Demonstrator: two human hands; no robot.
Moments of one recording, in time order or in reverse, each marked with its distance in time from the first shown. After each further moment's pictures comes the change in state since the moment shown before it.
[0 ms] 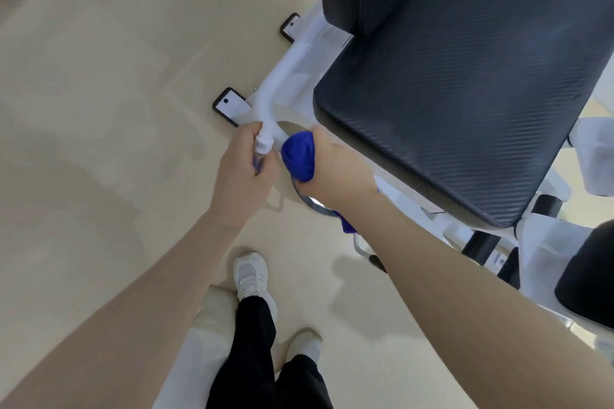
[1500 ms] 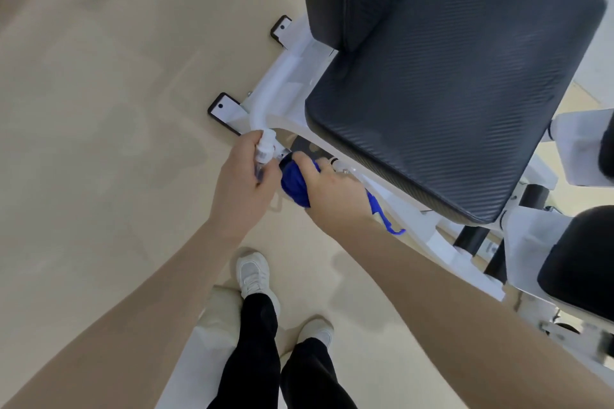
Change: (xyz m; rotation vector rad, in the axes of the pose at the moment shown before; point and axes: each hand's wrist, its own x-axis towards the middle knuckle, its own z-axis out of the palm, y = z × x) left_hand -0.003 0.030 -0.013 0.001 -0.082 0.024; right_hand -0.025 0.004 0.006 -0.378 0.025 -0.110
